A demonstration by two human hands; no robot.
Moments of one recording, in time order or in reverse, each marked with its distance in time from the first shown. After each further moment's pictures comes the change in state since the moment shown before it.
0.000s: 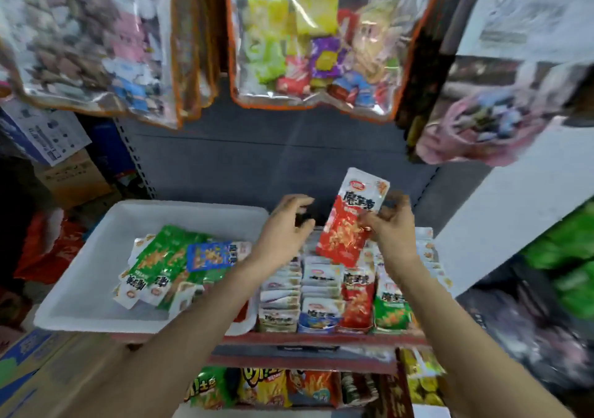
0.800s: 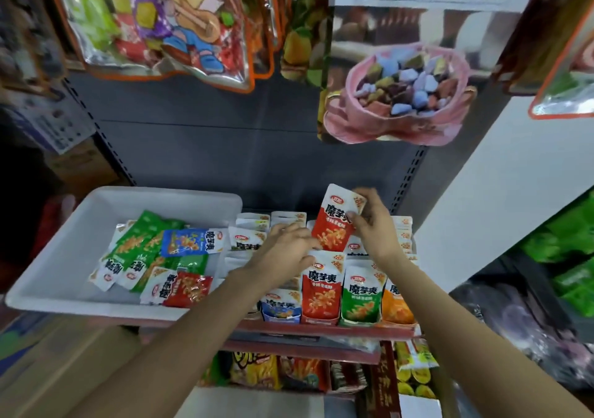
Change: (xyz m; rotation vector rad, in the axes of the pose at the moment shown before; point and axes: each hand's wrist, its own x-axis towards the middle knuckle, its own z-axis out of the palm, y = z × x) left_hand -0.007 0.009 0.084 0.708 -0.389 0.167; right_hand 0.041 0.053 -0.068 -0.365 -0.231 -0.126
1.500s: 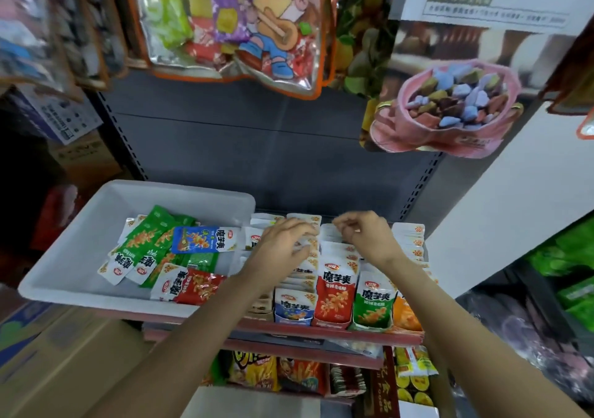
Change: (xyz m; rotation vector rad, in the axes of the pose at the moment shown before) left_hand -0.026 -0.025 -0.006 -0.405 0.284 -0.106; right_hand -0.002 -0.038 0.020 -0.448 -0.276 0.046
